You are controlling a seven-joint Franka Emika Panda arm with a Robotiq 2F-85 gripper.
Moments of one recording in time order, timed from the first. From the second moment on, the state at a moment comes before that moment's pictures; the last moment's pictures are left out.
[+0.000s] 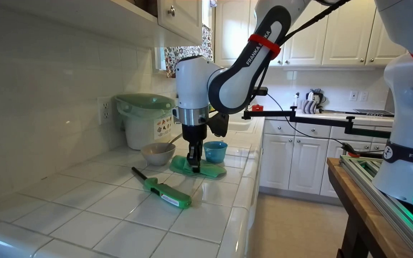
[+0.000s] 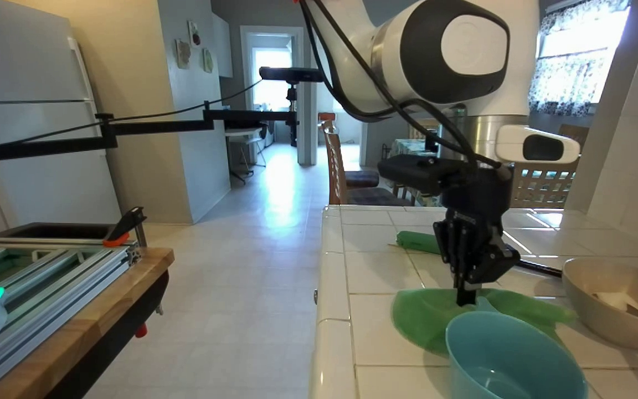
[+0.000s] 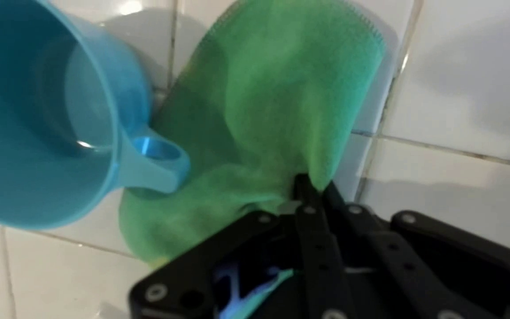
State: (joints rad) arm 0.15 0.56 0.00 -1.97 -0.28 2.52 0.22
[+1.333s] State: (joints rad) arm 0.26 0.28 0.10 -1.91 -0.30 2.38 0.19
